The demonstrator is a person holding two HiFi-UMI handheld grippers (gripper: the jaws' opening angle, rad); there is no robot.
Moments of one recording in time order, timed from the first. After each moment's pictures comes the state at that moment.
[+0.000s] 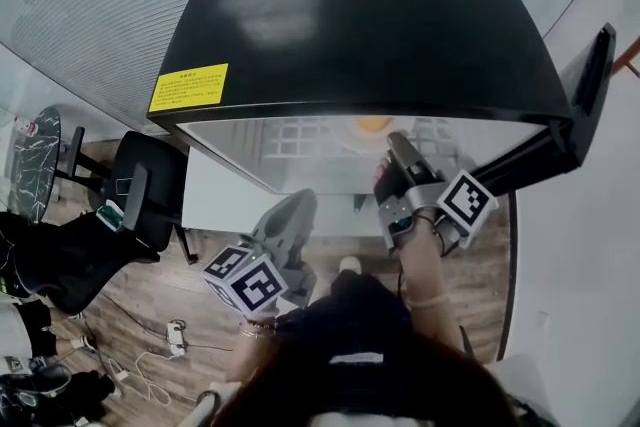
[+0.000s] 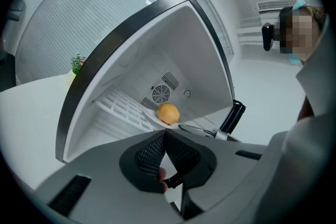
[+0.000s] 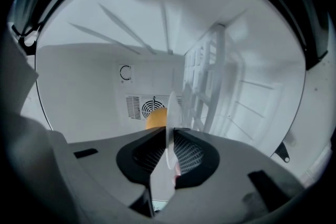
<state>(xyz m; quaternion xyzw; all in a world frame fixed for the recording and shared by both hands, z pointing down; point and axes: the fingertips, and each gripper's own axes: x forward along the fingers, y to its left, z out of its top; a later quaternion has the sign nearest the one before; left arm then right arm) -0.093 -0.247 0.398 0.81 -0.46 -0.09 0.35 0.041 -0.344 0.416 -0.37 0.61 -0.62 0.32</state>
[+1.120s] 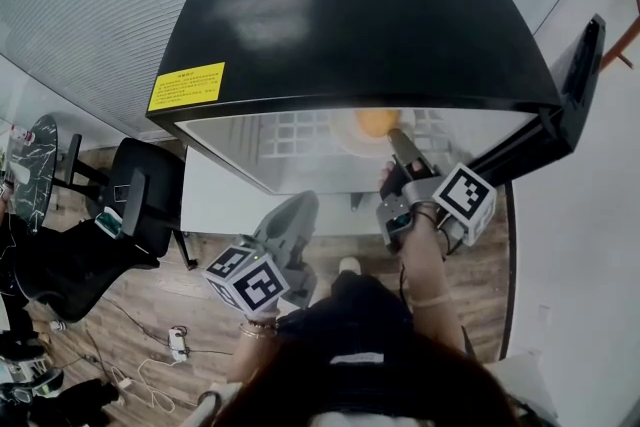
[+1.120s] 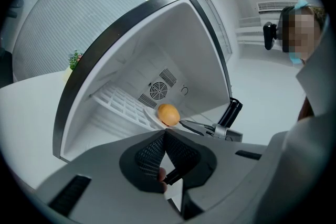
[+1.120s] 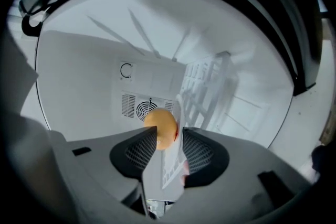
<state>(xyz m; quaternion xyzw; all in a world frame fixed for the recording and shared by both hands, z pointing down) -0.084 -0.241 0.399 0.82 -0.44 -0.08 0.36 0.057 -0.337 0.417 -0.44 0.63 -0.59 0.26</state>
